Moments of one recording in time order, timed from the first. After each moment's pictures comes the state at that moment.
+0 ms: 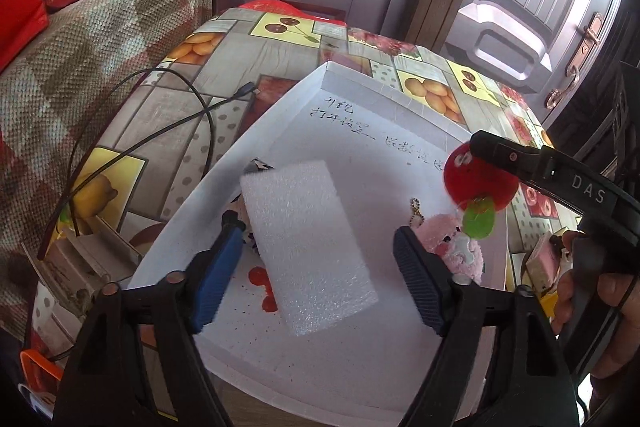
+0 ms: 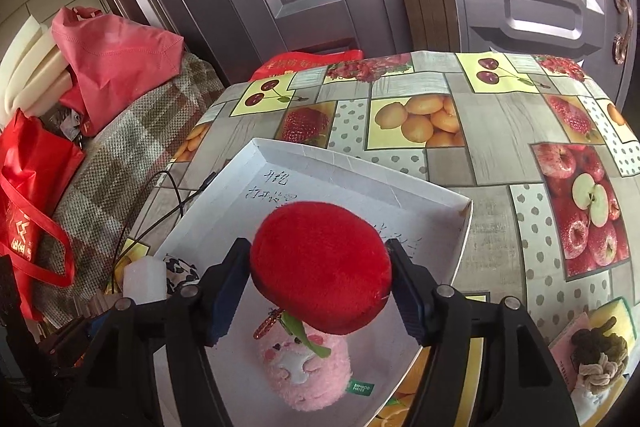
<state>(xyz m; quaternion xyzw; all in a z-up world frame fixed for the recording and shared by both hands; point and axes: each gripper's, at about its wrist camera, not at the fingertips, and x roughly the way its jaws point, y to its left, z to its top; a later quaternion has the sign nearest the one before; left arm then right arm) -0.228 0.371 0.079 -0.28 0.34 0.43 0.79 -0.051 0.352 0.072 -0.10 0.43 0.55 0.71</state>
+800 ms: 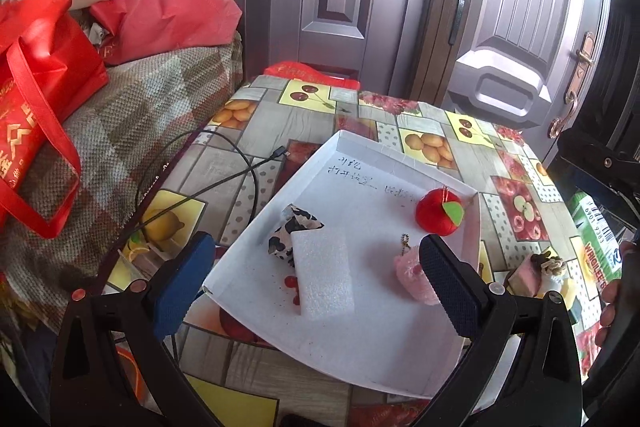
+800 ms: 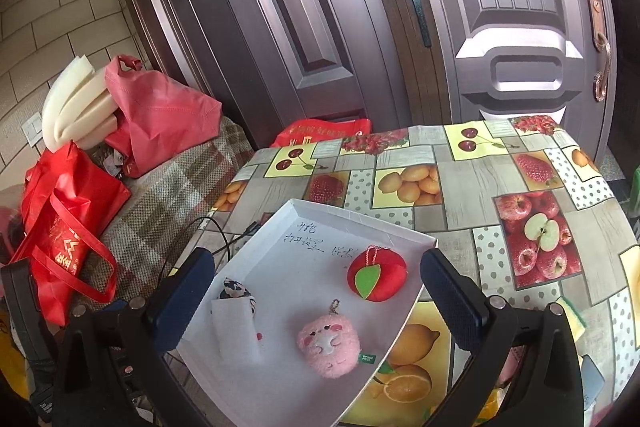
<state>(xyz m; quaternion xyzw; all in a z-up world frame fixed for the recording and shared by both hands) -0.262 0.315 0.158 -0.22 0.28 0.48 0.80 -0.072 0.266 0.170 -0.03 0.33 0.58 0.75</state>
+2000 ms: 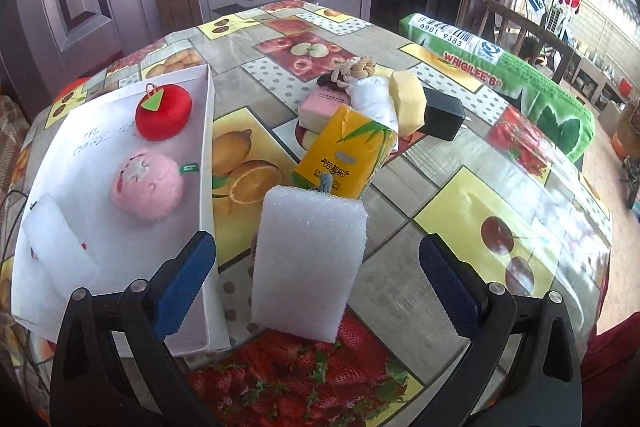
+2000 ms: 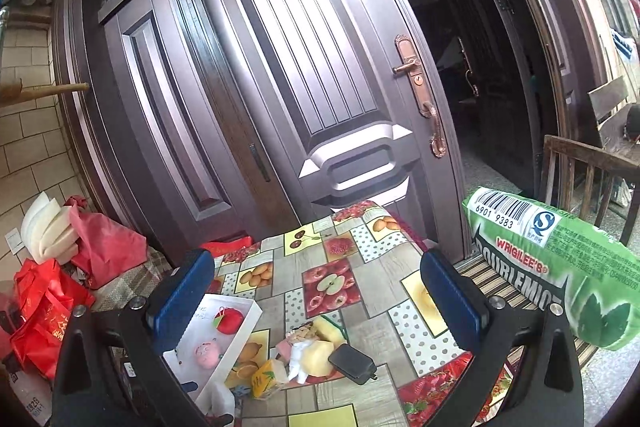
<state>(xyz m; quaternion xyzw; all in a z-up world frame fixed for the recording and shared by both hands) -0.129 0.178 0.058 -0.06 0.43 0.15 0.89 0.002 -0.034 0.240 0.10 0.22 0.42 0.88</state>
